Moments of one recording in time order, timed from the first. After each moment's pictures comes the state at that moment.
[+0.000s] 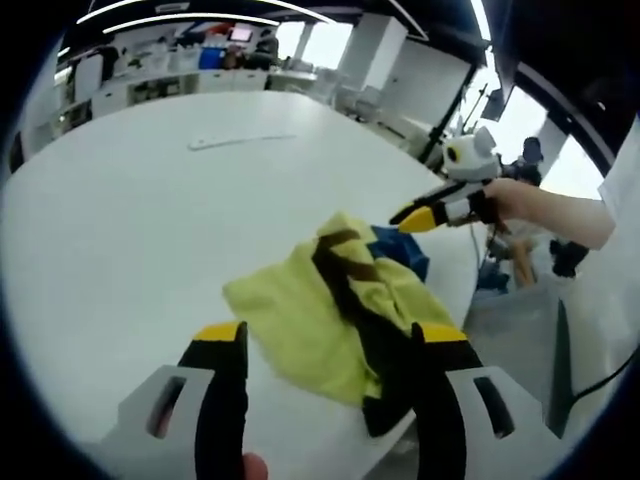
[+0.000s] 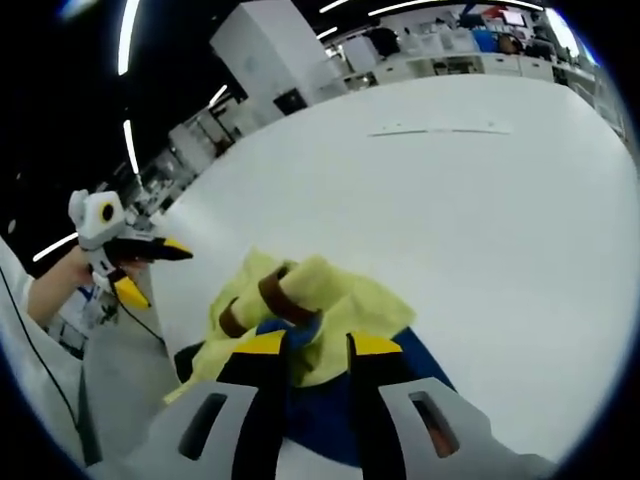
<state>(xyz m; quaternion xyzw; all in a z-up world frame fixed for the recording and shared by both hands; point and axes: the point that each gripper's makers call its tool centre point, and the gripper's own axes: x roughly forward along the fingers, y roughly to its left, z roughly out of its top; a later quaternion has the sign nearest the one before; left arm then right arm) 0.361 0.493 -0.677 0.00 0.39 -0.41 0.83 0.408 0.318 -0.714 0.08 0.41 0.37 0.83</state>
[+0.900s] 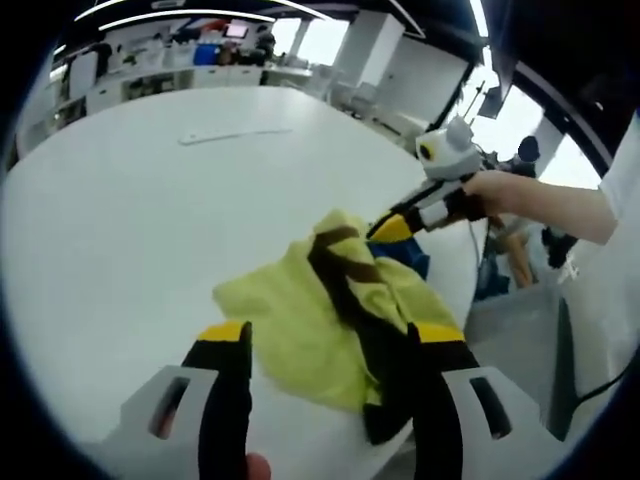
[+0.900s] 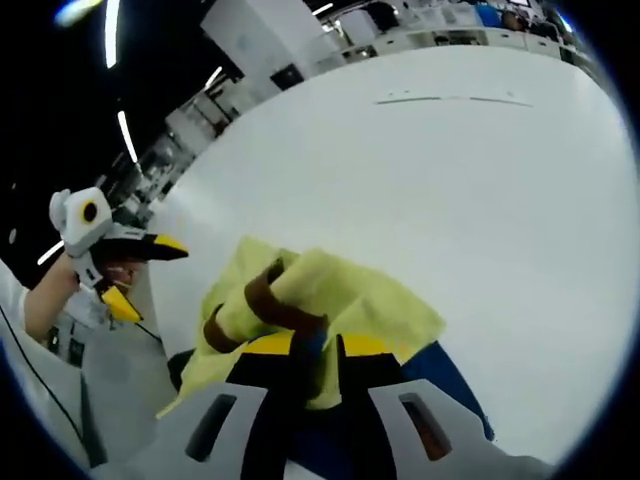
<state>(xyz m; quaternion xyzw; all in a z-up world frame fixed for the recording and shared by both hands) 0.366 0.489 -0.689 0.00 0.40 -0.41 0.82 0.416 0.346 -0.743 0.08 0.46 0.38 0.80</state>
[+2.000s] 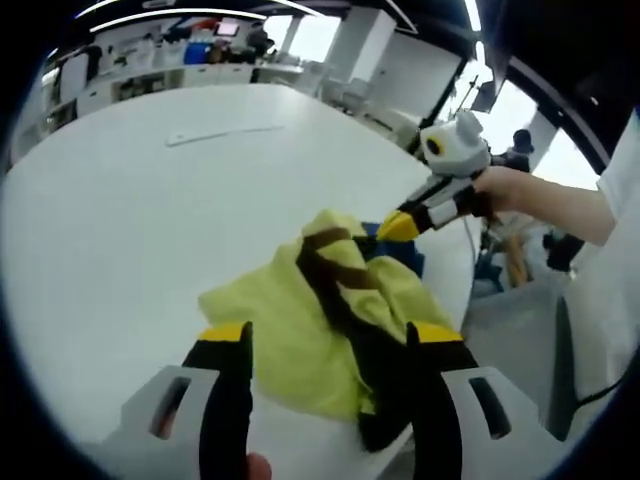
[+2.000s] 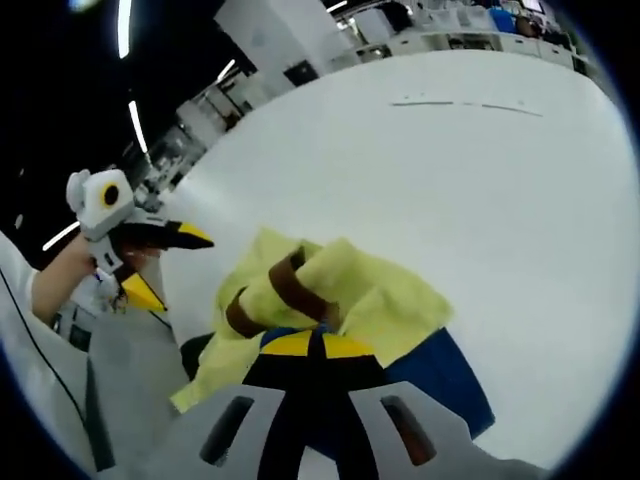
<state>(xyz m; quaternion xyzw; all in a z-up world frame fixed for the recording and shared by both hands) 0.367 0.473 -0.691 0.01 0.40 -0.43 0.81 0.396 0.340 -0.720 0.07 0.45 0.40 0.80</state>
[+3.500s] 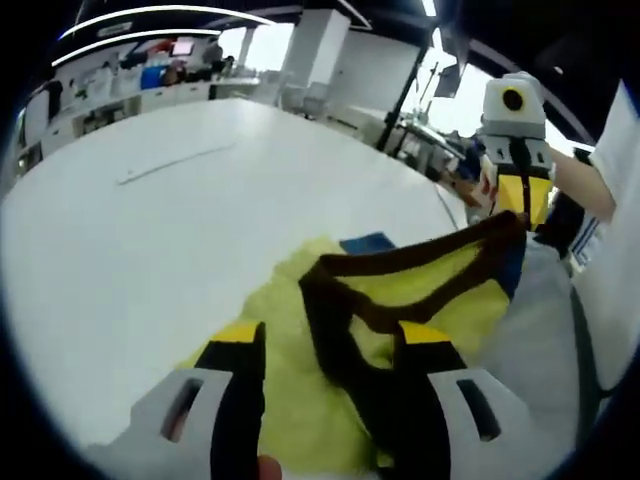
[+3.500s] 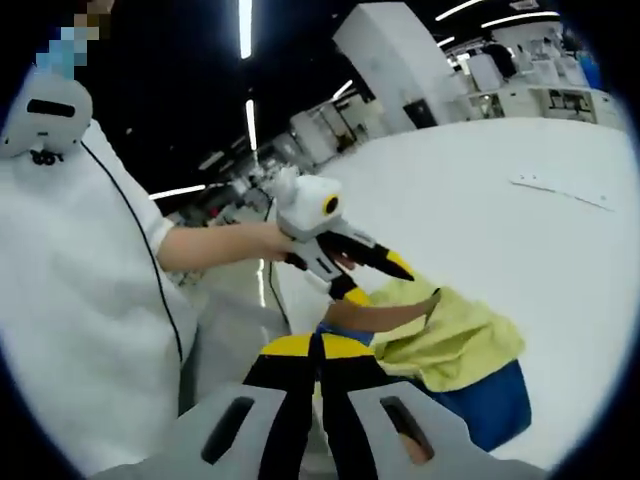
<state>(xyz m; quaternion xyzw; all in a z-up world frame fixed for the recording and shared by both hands) 0.393 0.419 -0.701 0.05 0.35 -0.50 0.79 0.311 0.363 -0.600 0.08 0.32 0.61 0.72</state>
